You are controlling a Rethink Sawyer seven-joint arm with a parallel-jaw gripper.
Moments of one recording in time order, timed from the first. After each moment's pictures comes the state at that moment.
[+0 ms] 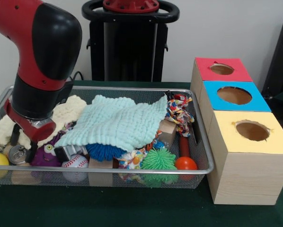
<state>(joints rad) -0.22 -0.17 -0.51 1.21 0.27 0.45 1.92</state>
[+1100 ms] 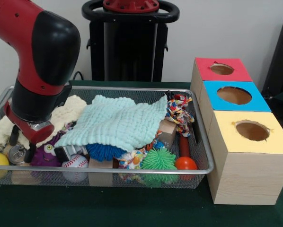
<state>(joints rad) -0.22 -0.14 -0.53 1.21 0.27 0.45 1.92</state>
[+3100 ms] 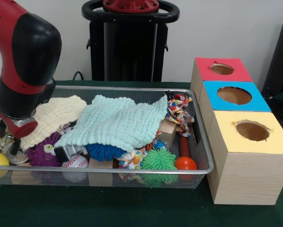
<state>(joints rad) -0.27 -0.11 -0.56 1.21 0.27 0.47 1.92</state>
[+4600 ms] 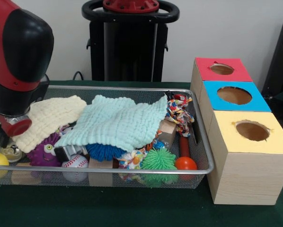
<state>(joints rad) -0.29 -0.13 -0.55 1.21 0.27 0.47 1.92</state>
